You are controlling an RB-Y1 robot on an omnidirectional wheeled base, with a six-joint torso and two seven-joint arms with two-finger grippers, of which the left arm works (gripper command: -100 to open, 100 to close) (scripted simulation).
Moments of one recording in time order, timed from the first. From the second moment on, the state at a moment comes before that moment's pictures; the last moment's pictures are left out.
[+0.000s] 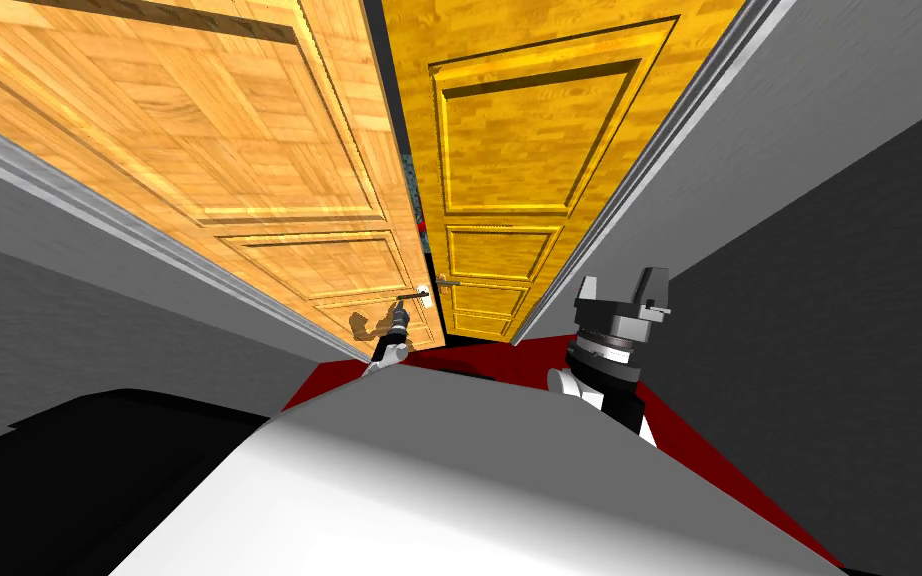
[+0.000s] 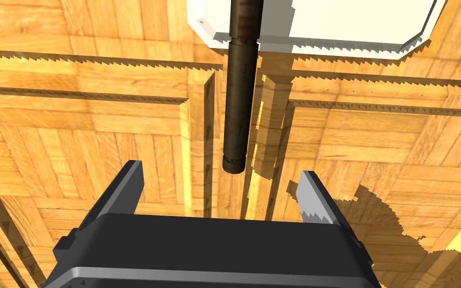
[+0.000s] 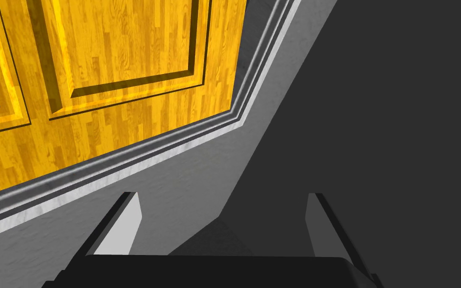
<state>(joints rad) 0.25 0.20 0.08 -1.49 0.69 -0.35 -0.46</state>
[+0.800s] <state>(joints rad) 0.22 0.19 0.09 -1.46 0.68 -0.35 -0.45</state>
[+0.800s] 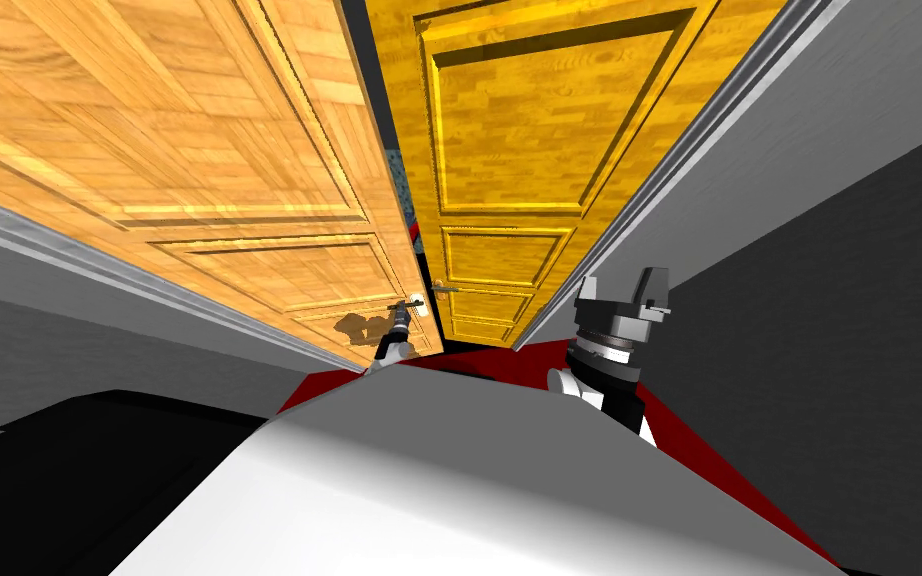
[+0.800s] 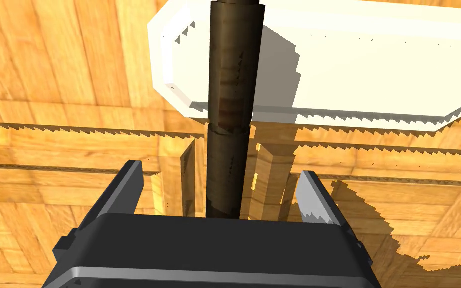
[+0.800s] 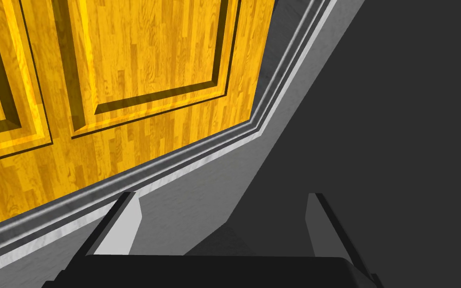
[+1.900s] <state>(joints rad) 0.20 0.18 0.12 -1.43 0.68 -0.35 -0.47</state>
